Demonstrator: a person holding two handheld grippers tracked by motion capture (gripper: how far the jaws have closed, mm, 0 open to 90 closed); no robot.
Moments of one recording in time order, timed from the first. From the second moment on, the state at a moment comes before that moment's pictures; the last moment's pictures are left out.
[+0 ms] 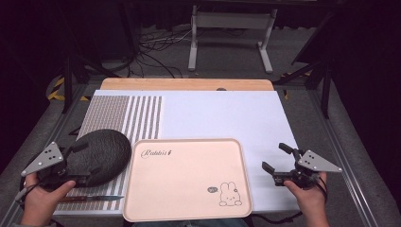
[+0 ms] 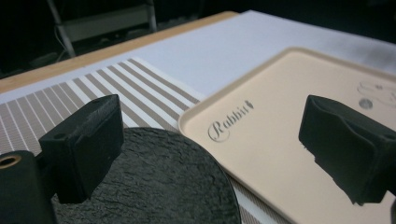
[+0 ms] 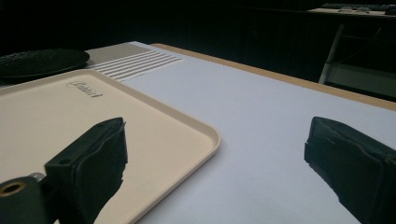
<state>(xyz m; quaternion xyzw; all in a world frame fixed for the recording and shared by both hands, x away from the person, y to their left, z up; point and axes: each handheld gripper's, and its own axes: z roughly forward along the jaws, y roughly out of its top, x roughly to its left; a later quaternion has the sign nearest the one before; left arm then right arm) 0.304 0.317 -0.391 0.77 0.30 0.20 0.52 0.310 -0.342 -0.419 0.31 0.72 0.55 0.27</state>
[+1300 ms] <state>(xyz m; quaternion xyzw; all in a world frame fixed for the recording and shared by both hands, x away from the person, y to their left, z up) 0.303 0.290 -0.400 0.94 0.17 0.12 0.26 0.312 -0.340 -0.424 0.31 0.73 0.55 0.26</state>
